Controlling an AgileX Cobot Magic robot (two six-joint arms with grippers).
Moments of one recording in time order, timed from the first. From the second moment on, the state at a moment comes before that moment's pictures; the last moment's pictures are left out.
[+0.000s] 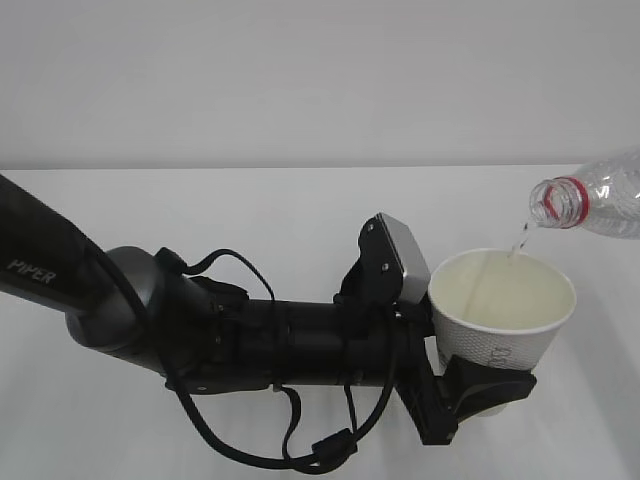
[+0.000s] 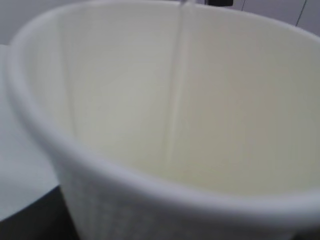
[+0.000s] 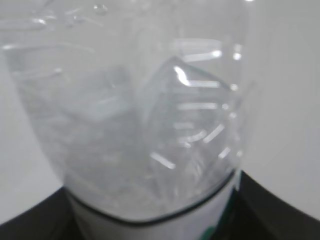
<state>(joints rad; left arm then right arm) -0.86 2.17 -1.02 0.78 -1.00 -0.49 0.06 1.04 -0.27 0.01 -0.54 -1.47</state>
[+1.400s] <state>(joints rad) -0.86 2.17 -1.02 0.78 -1.00 -0.49 0.06 1.04 -0.27 0.01 -0.54 -1.48</state>
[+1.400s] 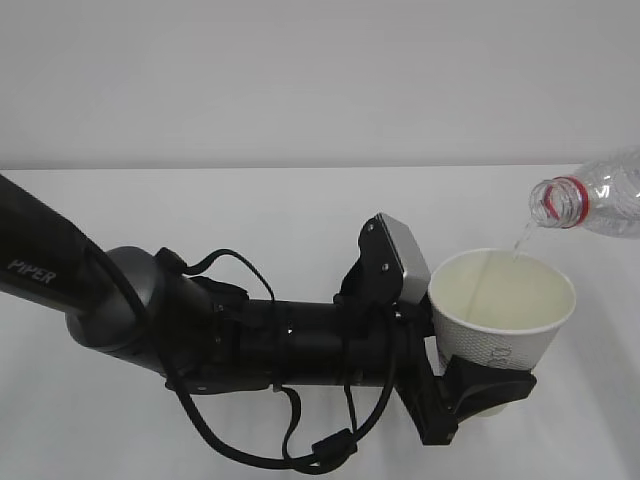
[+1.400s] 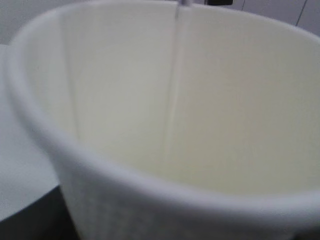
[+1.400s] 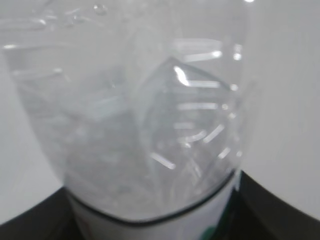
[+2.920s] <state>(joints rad) -0.86 2.17 -1.02 0.78 -1.00 -0.49 0.06 1.04 -0.27 0.01 -0.56 -1.49</state>
